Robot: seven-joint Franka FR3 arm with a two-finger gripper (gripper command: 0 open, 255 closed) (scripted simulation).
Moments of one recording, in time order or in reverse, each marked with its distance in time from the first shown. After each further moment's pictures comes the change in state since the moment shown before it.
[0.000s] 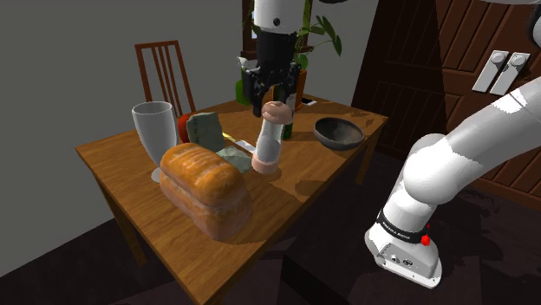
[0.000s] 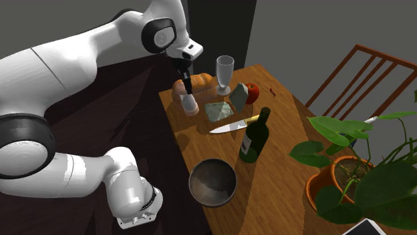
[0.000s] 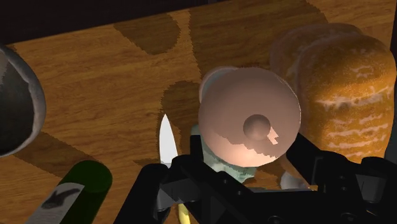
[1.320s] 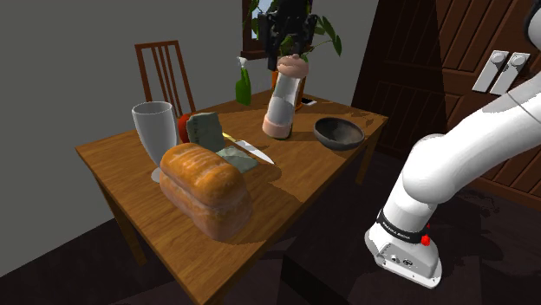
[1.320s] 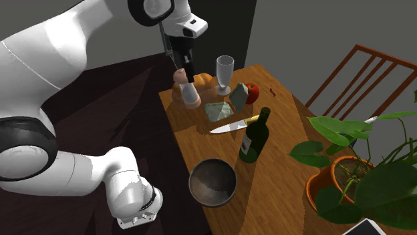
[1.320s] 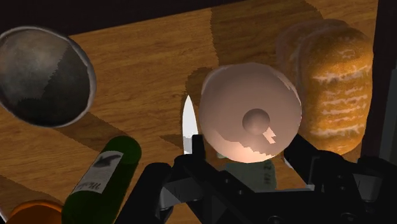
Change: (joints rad) arm -0.030 0.020 -0.085 0.246 -0.040 -0.233 -0.074
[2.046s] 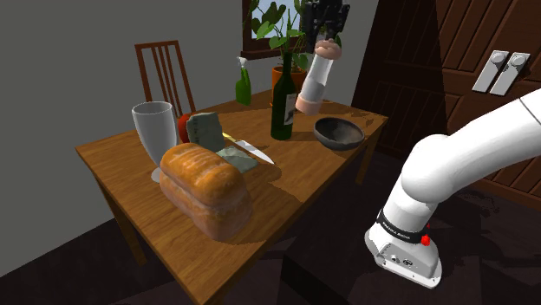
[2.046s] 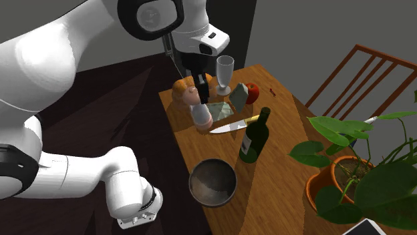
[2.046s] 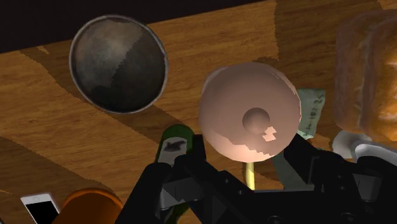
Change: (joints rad) arm -0.038 -0.102 -0.233 -0.043 -0.081 -0.069 -0.266
